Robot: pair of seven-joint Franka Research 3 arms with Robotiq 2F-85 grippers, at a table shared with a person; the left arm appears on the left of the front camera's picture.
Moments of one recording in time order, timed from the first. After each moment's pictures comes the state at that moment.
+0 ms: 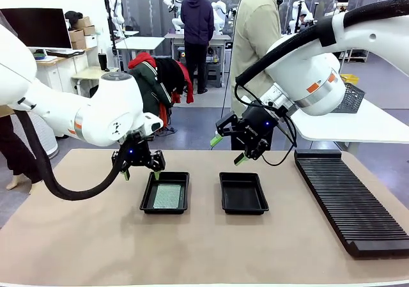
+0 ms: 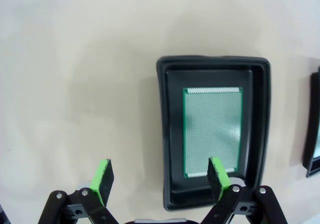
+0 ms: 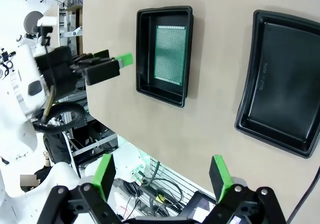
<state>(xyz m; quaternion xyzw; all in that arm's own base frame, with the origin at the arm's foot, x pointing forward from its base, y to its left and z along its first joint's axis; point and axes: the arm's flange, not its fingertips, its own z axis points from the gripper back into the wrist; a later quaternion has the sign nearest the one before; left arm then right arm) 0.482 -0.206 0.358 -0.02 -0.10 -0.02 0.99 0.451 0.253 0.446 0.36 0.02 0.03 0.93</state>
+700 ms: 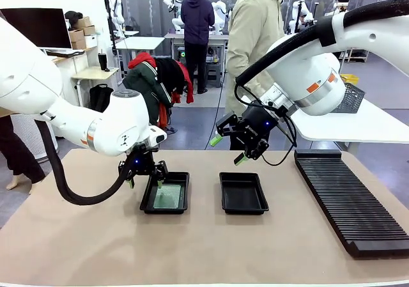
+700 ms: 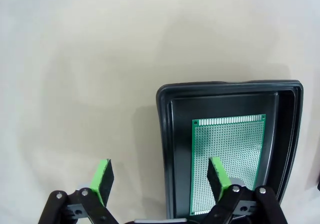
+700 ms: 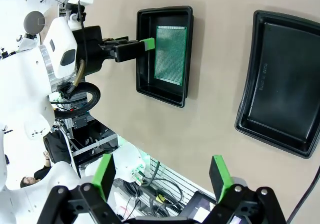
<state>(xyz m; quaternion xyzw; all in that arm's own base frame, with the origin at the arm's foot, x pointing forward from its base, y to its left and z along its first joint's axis) 0.513 -0.211 0.307 -0.01 -0.08 -0.03 1.00 0.452 0.253 0.446 0.36 0.02 0.03 0.93</state>
